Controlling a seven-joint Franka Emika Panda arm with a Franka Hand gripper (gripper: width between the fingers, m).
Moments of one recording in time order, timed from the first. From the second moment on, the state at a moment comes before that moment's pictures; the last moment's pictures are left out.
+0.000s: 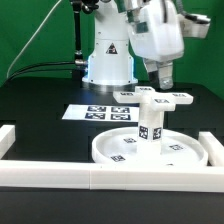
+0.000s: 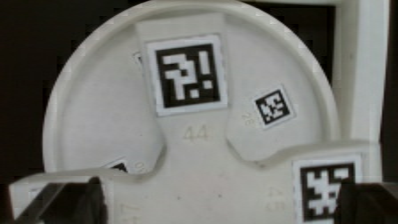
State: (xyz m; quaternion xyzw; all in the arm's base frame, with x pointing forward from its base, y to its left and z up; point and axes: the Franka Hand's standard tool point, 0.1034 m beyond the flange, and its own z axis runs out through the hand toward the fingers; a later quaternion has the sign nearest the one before) arm 0.565 0.048 0.128 -0.75 0.65 0.06 0.12
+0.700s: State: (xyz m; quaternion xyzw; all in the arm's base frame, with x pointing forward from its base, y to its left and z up) arm 0.563 0.047 0.129 -0.93 0.37 0.02 0.09
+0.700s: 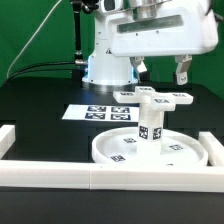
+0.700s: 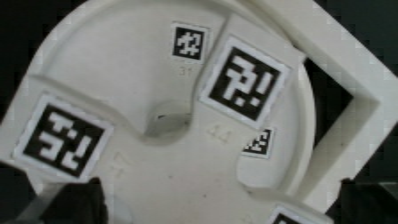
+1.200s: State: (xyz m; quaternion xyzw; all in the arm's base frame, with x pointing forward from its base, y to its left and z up) arm 0.565 0.047 0.130 -0.99 0.12 0.01 0.07
